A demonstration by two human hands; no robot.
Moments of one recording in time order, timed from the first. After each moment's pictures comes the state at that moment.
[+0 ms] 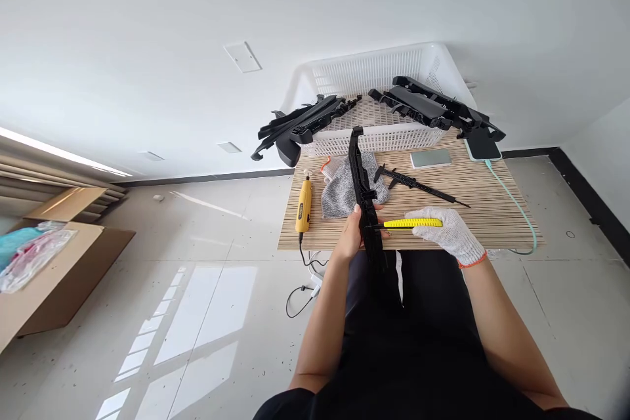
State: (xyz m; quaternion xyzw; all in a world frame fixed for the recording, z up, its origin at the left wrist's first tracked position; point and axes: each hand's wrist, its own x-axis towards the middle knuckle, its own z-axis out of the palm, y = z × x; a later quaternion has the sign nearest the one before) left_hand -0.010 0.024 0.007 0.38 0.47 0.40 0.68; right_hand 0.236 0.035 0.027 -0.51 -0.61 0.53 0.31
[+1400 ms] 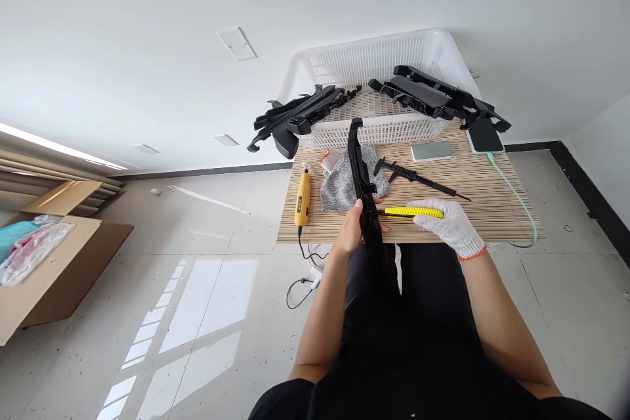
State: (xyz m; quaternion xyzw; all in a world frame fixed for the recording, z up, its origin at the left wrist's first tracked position) left_hand -0.010 0.022 0.007 0.39 0.48 0.39 0.68; right_hand 0.234 0.035 0.026 -0.53 -0.58 0.51 0.33
